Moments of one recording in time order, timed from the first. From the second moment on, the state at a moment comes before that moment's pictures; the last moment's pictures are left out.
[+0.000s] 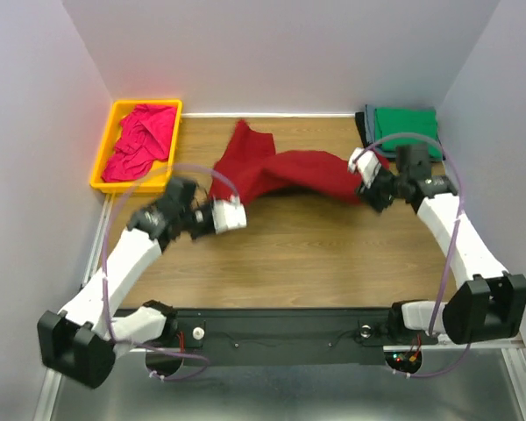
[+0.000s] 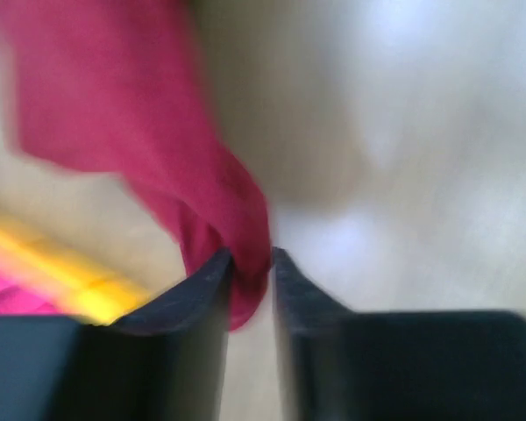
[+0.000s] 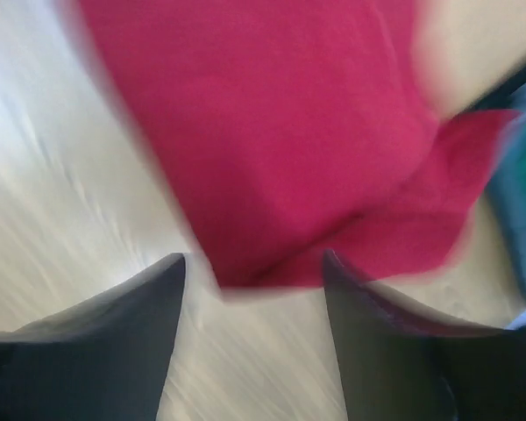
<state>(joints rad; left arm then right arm) -0.37 1.08 0.96 -0.73 0.34 0.96 0.09 1.30 1.17 -0.69 -0.36 -0.85</state>
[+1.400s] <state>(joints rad) -0.18 1.95 1.52 -0.67 0.54 0.61 -0.10 2.07 1.60 -0.82 -0.36 -0.58</state>
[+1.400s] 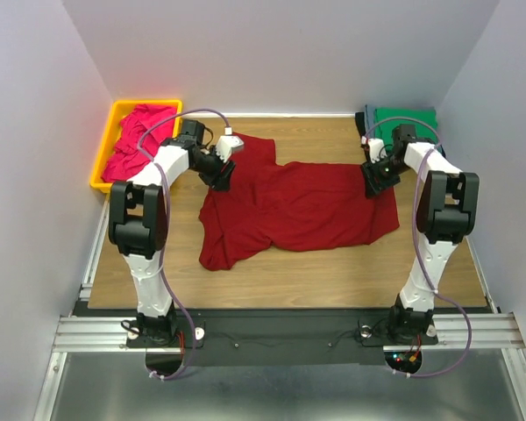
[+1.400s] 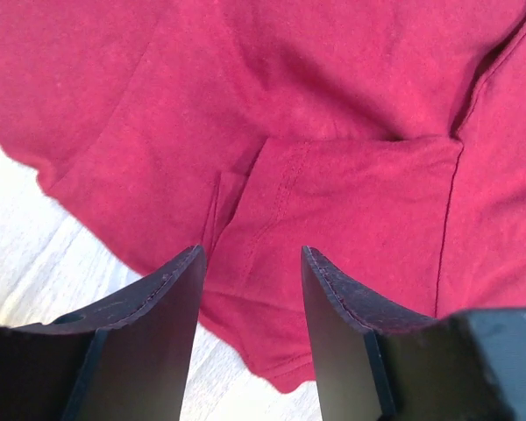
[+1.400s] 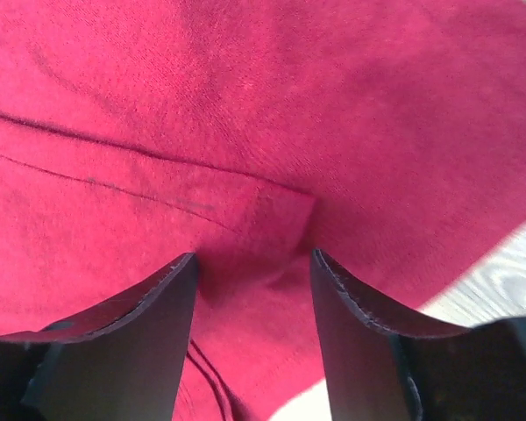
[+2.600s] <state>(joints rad) -0.18 2.15 1.65 -0.78 0.65 0.64 -0.10 2.10 1.68 -0.94 -0.39 -0.55</state>
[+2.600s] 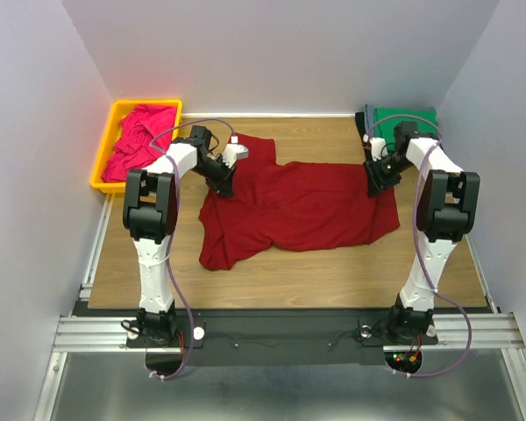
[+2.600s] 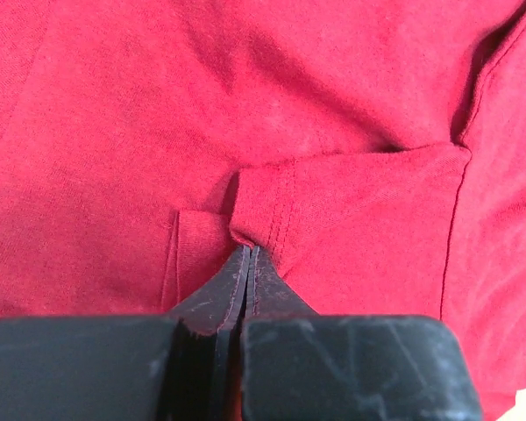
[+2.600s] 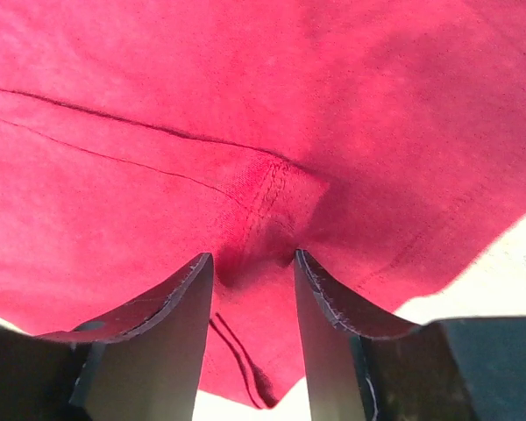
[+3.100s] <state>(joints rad) -0.18 2.13 1.65 -0.81 0.65 0.66 -0.11 2.10 1.75 -0.96 -0.38 -0.53</state>
